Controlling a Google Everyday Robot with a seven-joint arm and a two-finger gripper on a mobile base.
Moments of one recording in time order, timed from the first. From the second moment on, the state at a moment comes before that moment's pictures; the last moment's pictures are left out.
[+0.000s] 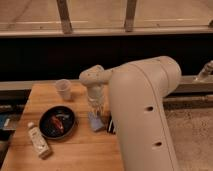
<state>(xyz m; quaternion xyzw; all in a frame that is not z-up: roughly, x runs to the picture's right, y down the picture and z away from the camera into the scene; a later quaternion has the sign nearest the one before) -0.033 0.141 0.835 -0.35 0.26 0.48 0.76</state>
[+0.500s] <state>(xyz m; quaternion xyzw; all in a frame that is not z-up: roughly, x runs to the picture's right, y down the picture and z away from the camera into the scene) 0.007 0.095 0.869 -0.31 0.28 0.53 0.74</state>
